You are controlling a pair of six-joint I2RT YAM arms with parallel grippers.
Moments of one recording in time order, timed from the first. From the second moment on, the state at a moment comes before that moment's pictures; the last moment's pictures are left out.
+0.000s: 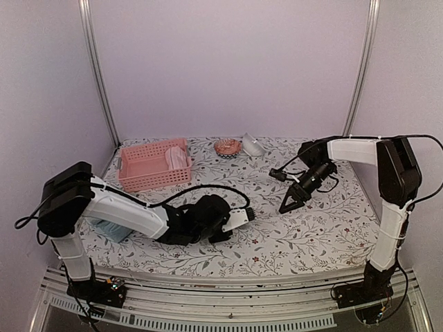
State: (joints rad) left arm -1.15 1.85 0.96 0.19 -0.45 0.50; right arm 0.37 1.95 1.41 -1.08 -0.79 -0.68
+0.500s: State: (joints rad) left arm -0.87 1.70 1.16 0.00 -0.15 0.14; right arm 0.34 1.96 1.33 -0.98 -0.78 -0.67
